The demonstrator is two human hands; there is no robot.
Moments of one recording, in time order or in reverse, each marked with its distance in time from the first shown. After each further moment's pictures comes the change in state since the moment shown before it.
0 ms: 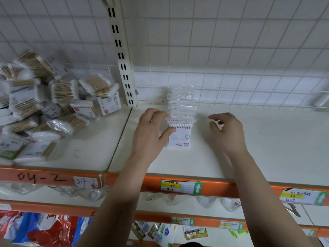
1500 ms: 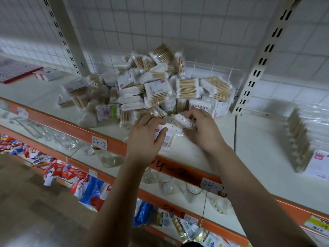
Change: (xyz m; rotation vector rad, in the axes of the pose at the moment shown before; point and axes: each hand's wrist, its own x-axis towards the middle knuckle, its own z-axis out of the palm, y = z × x) left_hand -0.083 -0.225 -0.217 0.225 0.178 -0.168; right_hand -0.033 -0.266 0.260 0.101 -0.476 -0.441
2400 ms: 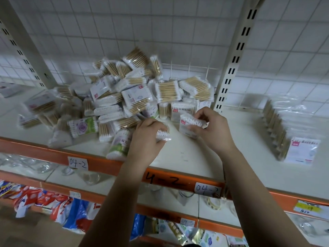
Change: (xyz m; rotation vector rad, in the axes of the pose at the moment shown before) left_hand 0.032 0.004 0.034 -0.103 -0.314 0.001; right_hand -0.021 0.012 -0.039 0.154 0.266 0.225
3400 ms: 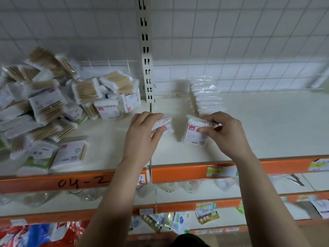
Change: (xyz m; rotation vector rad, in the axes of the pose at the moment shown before) left_hand 0.004 0.157 0.087 -0.141 0.085 0.288; right_hand -0.098 0.081 -0.184 -0.081 0.172 0.165
